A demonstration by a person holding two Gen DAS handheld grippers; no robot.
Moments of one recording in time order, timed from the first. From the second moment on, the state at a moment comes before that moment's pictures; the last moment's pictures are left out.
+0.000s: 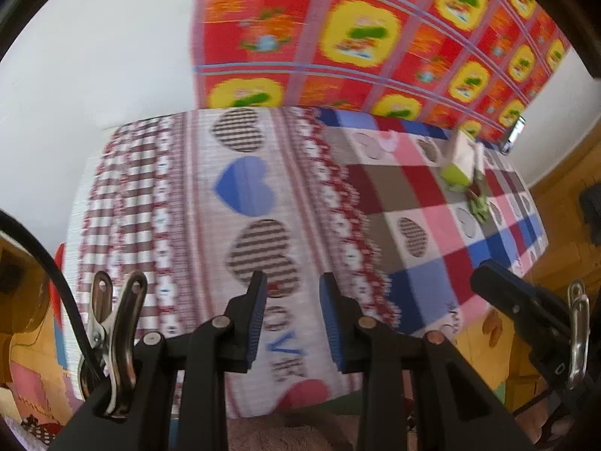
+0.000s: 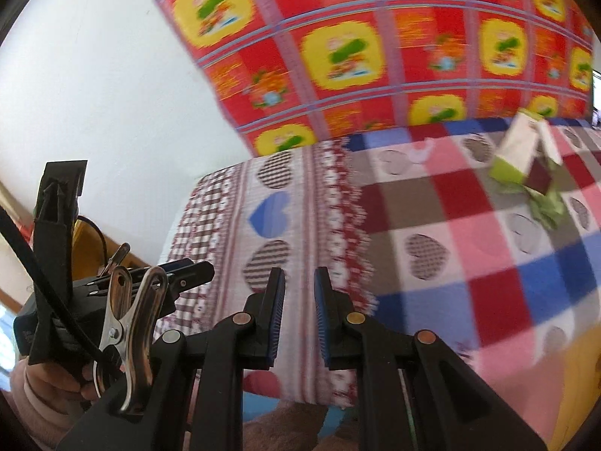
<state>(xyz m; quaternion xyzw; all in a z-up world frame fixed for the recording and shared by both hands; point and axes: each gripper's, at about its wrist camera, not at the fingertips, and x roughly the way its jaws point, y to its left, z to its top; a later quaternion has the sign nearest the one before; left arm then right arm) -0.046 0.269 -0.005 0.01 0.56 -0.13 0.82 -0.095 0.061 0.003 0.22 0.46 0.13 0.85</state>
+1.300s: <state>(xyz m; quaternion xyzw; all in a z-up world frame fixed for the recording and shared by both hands) 0.058 -0.025 -0.034 0.09 0.56 -0.28 0.77 -0.066 -0.198 -0.069 0.26 0.47 0.00 0.84</state>
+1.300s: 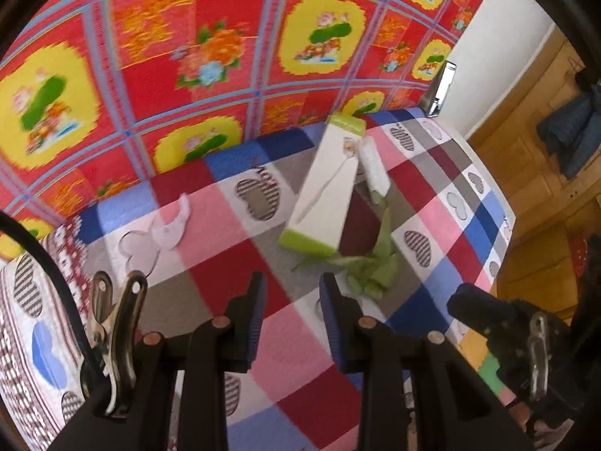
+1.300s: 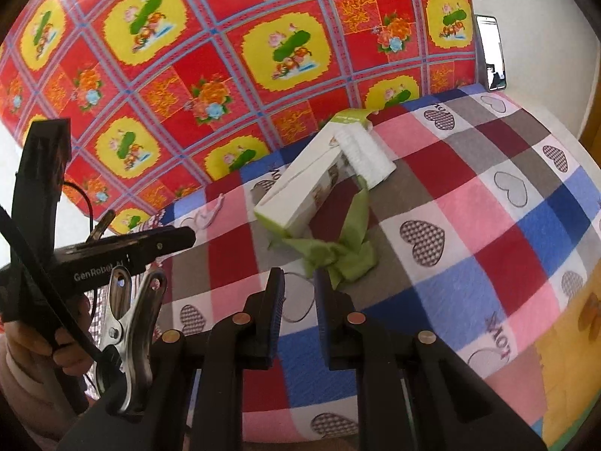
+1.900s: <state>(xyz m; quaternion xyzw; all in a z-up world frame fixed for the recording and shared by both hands) 0.091 -0.116 -0.065 0.14 0.57 -0.30 0.75 -0.019 -0.272 -0.099 0.25 0.49 0.05 0.83</state>
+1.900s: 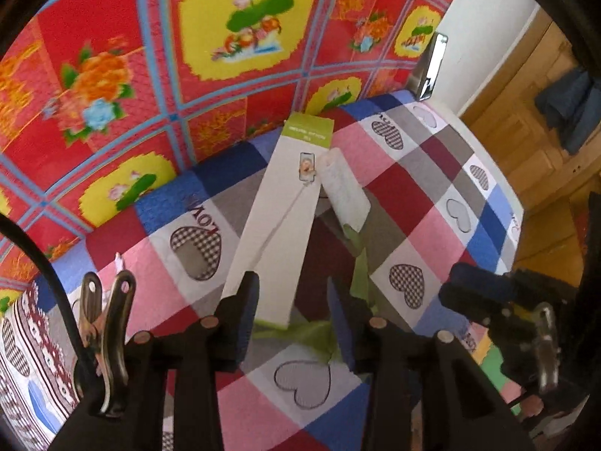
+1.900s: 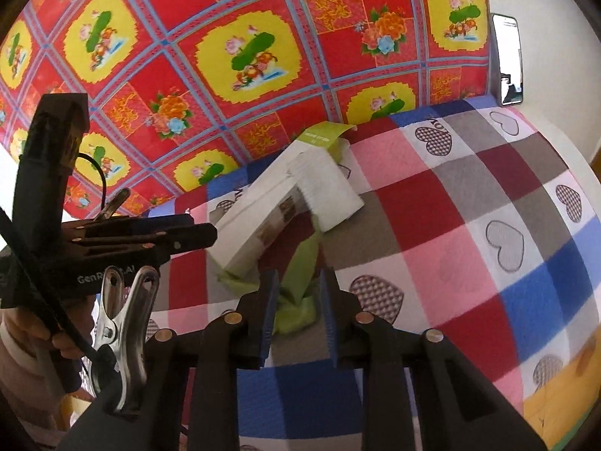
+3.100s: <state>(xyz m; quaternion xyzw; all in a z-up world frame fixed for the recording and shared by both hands) 0.146 -0.163 -0.128 0.21 0.62 -0.24 0.71 0.073 -0.294 -0.169 0.16 0.53 0.19 0.81</state>
